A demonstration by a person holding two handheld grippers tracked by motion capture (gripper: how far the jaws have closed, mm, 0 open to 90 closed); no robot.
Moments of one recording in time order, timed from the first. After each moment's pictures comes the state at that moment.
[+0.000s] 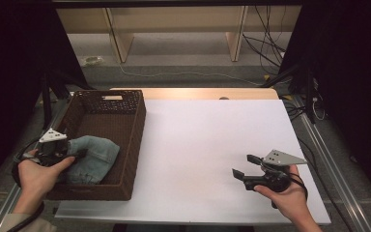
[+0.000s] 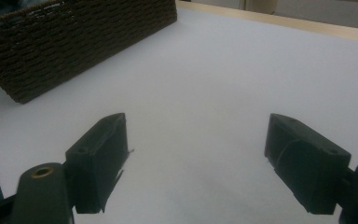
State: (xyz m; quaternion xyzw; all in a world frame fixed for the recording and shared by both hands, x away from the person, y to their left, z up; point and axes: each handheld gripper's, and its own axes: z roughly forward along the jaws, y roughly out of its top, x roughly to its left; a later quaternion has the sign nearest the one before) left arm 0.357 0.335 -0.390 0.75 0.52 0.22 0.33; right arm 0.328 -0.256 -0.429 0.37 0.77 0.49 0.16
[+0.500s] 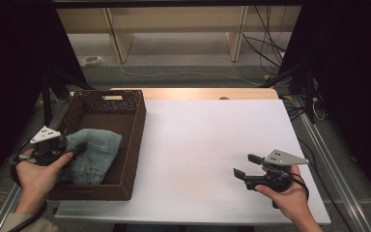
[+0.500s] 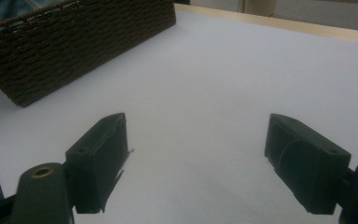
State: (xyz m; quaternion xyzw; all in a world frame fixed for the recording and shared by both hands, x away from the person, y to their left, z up) left arm 0.352 0.335 -0.381 0.72 0.52 0.24 0.40; right arm 0.328 -0.258 -0.428 0.37 0.77 0.50 0.16
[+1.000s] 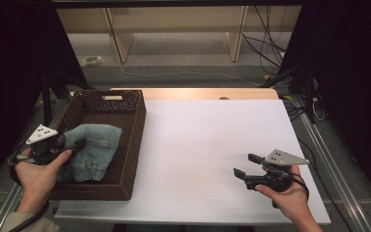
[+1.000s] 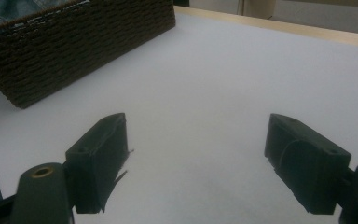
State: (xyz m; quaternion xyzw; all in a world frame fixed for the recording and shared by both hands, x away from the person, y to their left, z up) left arm 0.350 0.333 -0.375 0.70 0.51 0.26 0.42; right arm 0.328 -0.258 -0.428 0.37 0.77 0.50 0.16
